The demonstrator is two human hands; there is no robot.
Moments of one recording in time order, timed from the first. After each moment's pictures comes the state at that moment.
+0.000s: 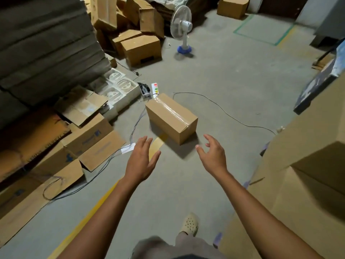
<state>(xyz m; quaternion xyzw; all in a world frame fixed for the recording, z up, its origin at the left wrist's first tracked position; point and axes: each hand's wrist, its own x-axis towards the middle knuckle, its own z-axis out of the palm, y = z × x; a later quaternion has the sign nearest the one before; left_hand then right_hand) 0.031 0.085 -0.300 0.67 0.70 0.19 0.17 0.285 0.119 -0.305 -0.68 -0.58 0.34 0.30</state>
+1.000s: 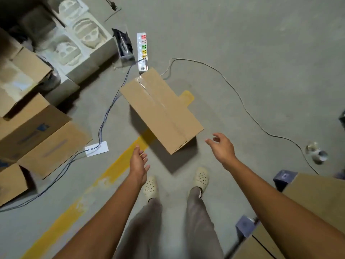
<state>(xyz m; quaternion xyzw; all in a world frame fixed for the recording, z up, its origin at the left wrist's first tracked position) 0.039 0.581 -0.641 -0.12 0.71 0.38 0.58 0.299 0.673 -0.595 -0.76 -0.43 0.48 0.06</state>
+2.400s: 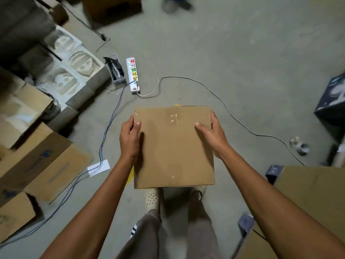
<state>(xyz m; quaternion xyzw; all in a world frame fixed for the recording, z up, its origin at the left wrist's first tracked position) 0.025 0.661 -0.468 0.30 0.72 0.44 0.45 0.283 0.696 -0.473 -0.71 -0.40 0.53 0.24</state>
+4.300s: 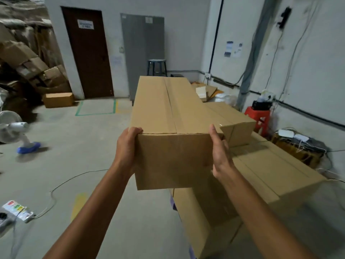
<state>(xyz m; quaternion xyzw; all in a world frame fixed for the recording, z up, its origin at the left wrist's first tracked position) 0.099 0.045 -0.031 0.56 0.26 0.35 0.70 0.237 -0.146 -0.040 -0.67 -0.08 0.13 0.73</state>
